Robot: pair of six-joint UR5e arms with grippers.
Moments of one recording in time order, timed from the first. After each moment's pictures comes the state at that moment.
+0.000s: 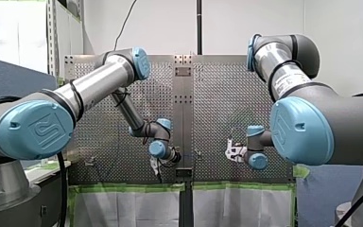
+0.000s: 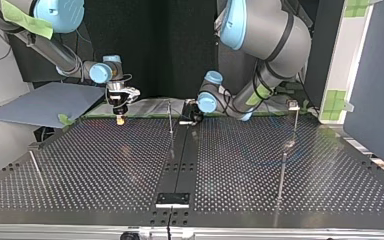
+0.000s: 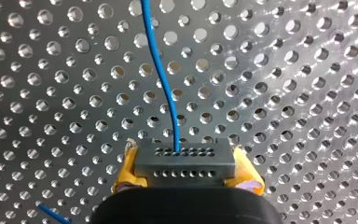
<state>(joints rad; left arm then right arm) -0.40 -2.61 -1.29 -2.71 -1.58 -2.13 1.83 -0.58 1.54 -0.97 1.40 1.66</state>
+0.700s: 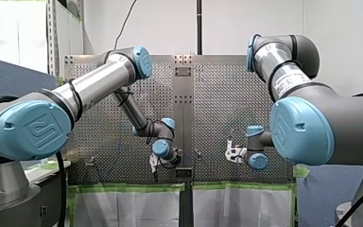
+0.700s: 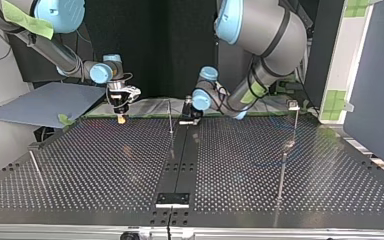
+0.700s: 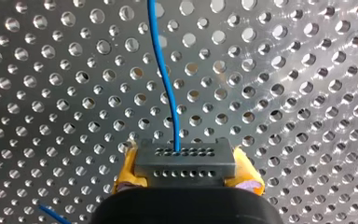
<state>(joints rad) -0.44 -2.60 -1.29 -2.80 -1.69 -1.92 1.83 -0.57 1.54 -0.94 1.40 1.66</state>
